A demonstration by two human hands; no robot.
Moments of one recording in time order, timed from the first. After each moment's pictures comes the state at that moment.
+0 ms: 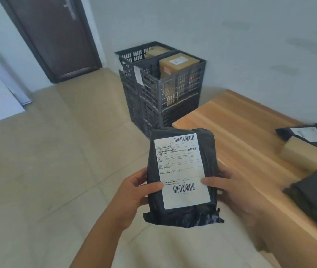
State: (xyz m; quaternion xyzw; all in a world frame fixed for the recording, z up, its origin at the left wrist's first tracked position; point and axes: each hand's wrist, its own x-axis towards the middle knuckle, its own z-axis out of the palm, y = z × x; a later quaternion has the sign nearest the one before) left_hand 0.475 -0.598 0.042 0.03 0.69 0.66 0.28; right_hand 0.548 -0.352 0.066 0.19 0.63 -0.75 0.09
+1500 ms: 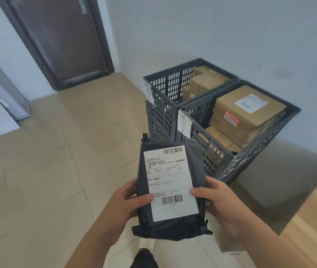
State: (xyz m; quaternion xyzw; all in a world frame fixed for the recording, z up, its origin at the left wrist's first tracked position) left_hand -0.178 -0.705 0.011 -0.08 0.67 0.68 0.28; right_hand -0.136 -0.456 0.018 0.23 0.62 -0.73 0.17
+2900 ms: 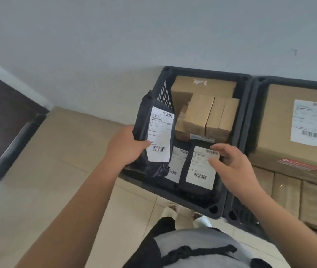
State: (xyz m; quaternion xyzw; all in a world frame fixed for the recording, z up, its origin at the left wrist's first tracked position) left_hand -0.895 -0.456 0.041 0.23 0.92 0.19 0.26; right_hand -0.663 -0.330 -0.032 0.46 0.69 -0.55 -0.11
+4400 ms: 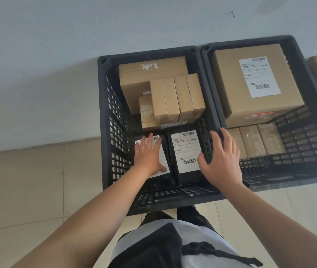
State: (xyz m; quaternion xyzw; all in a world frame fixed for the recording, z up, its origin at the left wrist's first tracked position) left_hand -0.930 -0.388 -0.179 0.62 0.70 -0.12 0.33; right_hand -0.707 -0.385 -0.099 0.68 0.71 -0.20 -0.04
